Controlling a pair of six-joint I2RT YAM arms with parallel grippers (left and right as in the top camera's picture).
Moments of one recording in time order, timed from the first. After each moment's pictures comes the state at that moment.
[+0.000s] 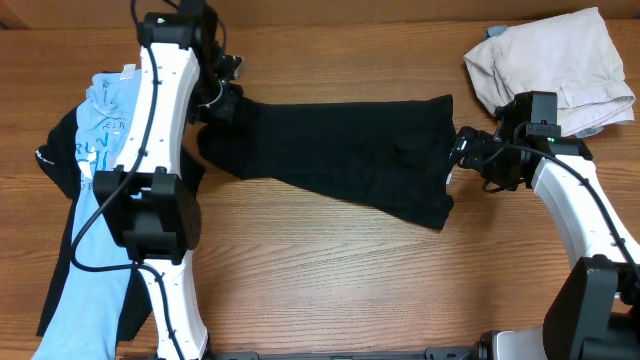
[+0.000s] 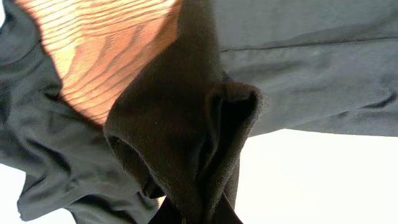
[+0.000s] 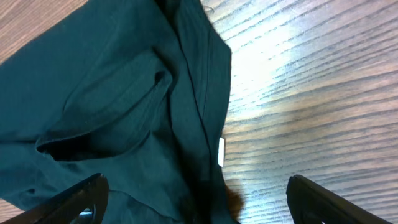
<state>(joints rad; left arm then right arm) -0.08 2.24 2.22 -1.51 0.07 0.17 -0.10 1.62 1.11 -0.67 -0.24 0.33</state>
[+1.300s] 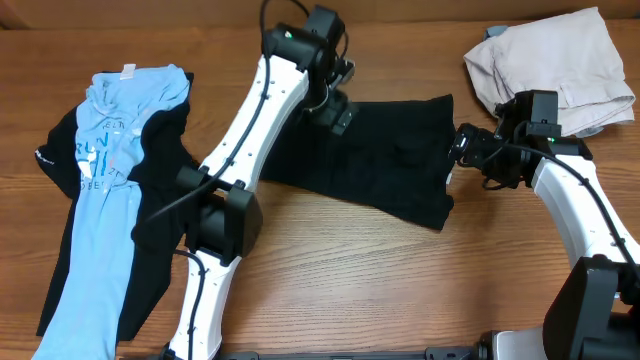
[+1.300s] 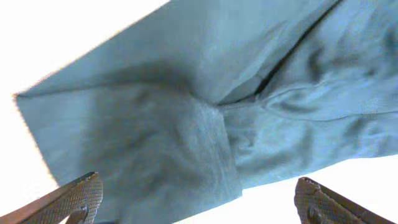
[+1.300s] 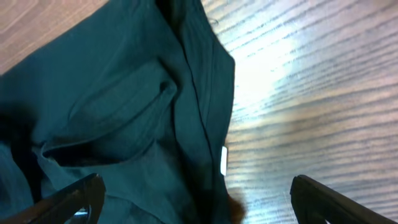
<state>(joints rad) -0.43 2.36 2.42 -1.43 0.12 0.06 -0.10 1.62 1.11 -0.64 -0.24 0.33</state>
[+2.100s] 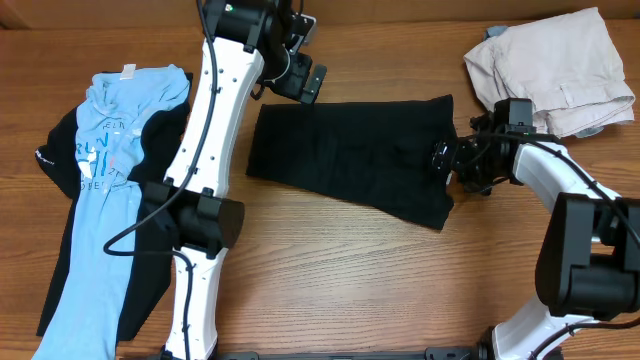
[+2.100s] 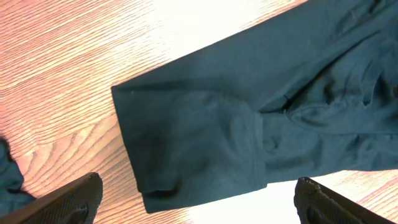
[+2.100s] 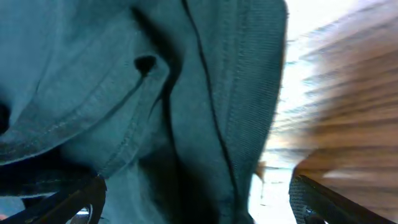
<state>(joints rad) -0.31 2.36 2.68 -1.57 0.12 0.05 -0.09 1.87 1.11 -0.54 -0.43 0.33</state>
